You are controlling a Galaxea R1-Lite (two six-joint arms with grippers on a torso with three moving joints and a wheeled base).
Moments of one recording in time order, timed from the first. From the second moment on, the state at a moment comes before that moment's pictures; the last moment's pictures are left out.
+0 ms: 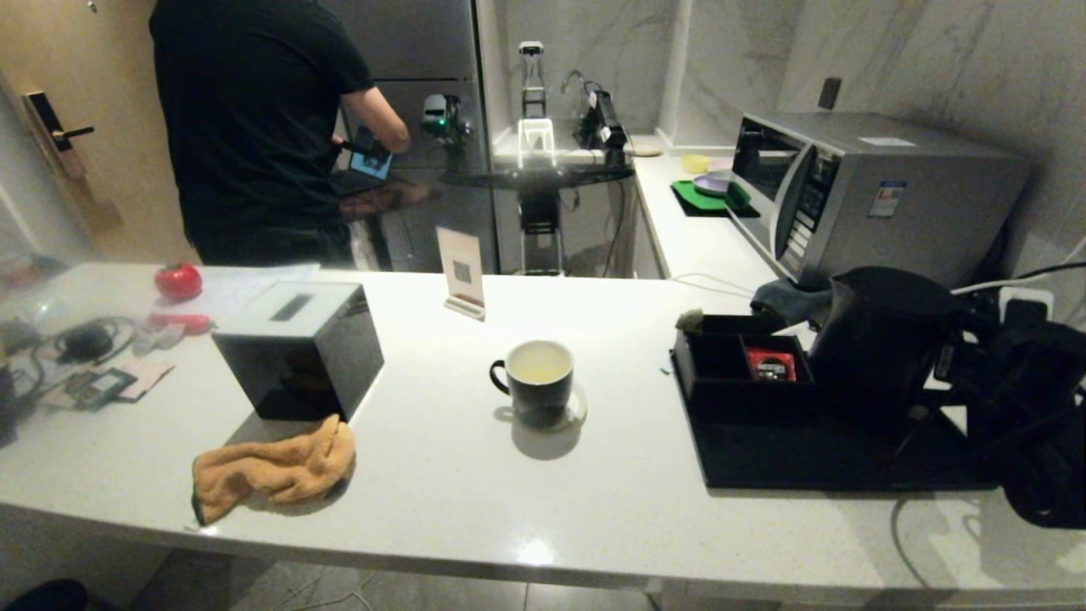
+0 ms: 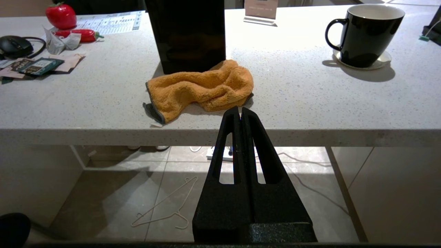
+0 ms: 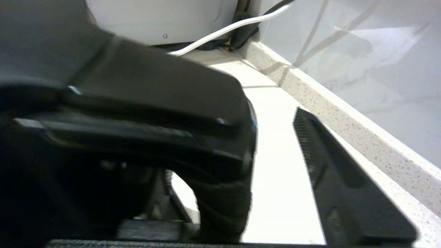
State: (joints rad) left arm 0.00 0.00 0.00 0.00 -0.02 0.04; right arm -0.17 2.13 -0.63 -1.52 -0.53 -0.16
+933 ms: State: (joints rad) left arm 0.00 0.00 0.00 0.00 -0.02 0.03; right arm -0.17 1.99 -0.39 -1.52 -0.52 -0.17
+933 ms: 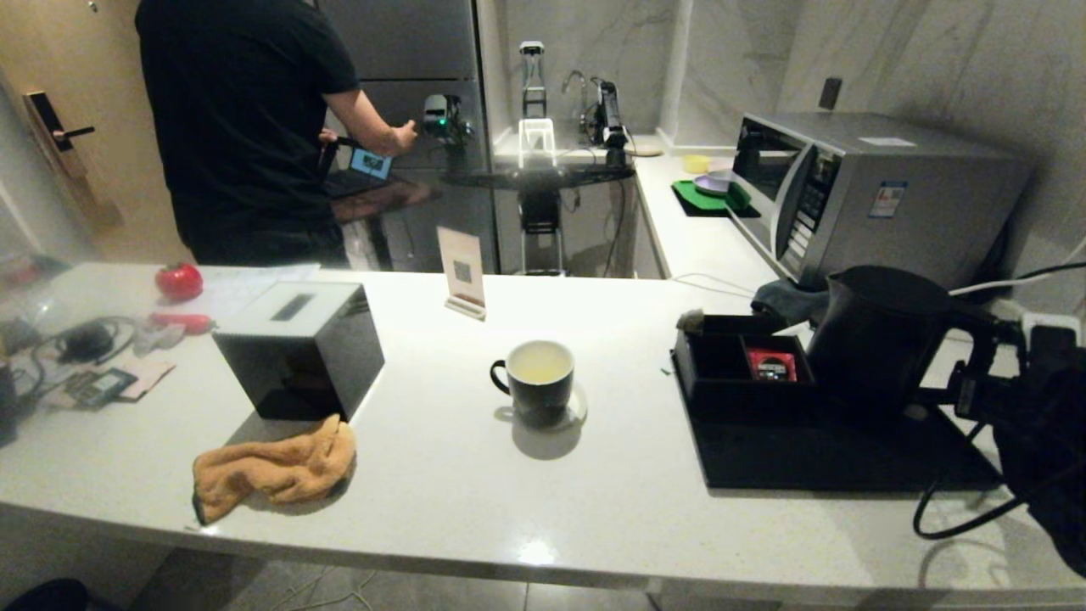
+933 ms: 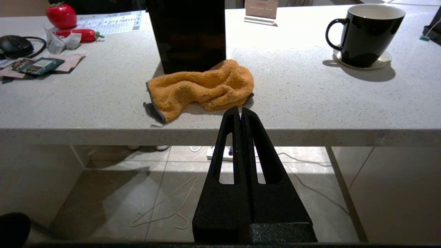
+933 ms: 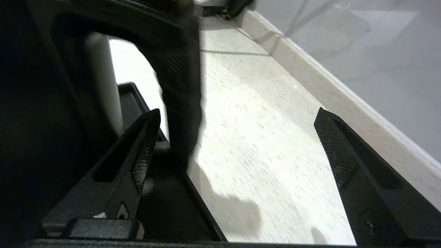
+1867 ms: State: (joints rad) left arm 0.00 0.00 0.00 0.00 -0.02 0.04; right arm -0.17 1.54 -0.01 -1.50 -0.43 -0.17
